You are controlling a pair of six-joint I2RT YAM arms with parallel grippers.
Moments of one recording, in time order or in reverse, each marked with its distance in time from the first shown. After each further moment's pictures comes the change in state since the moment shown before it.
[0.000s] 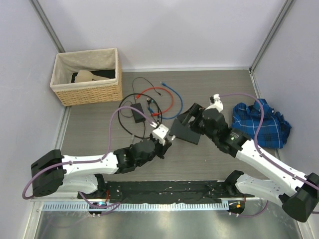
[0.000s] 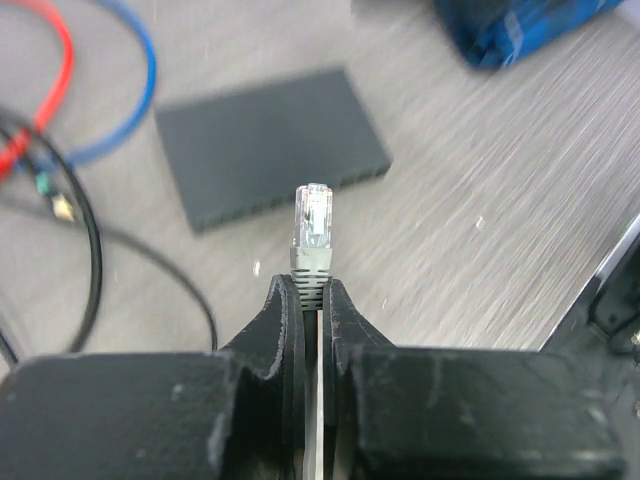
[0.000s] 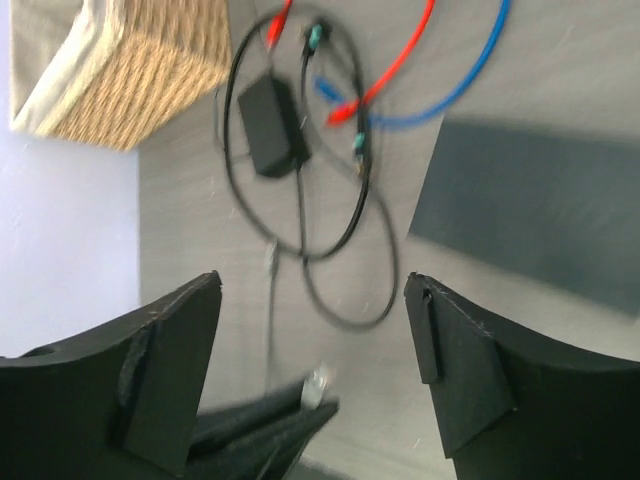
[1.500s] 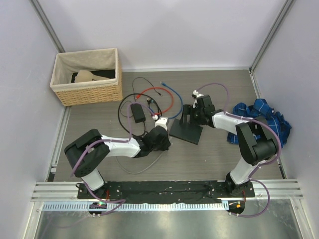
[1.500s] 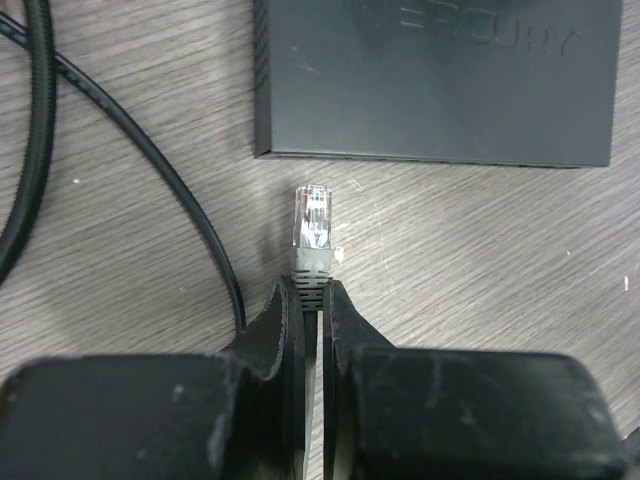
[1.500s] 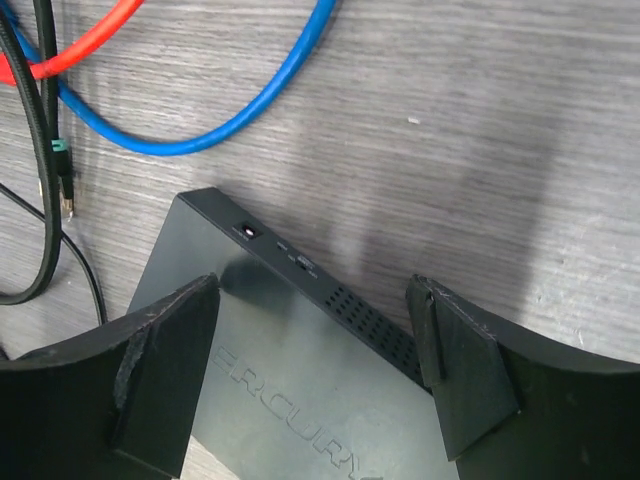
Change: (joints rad) left arm 0.230 0.445 0.129 -0.105 0.182 -0.415; right arm -0.415 0.746 0.112 0.270 -0.454 -0.676
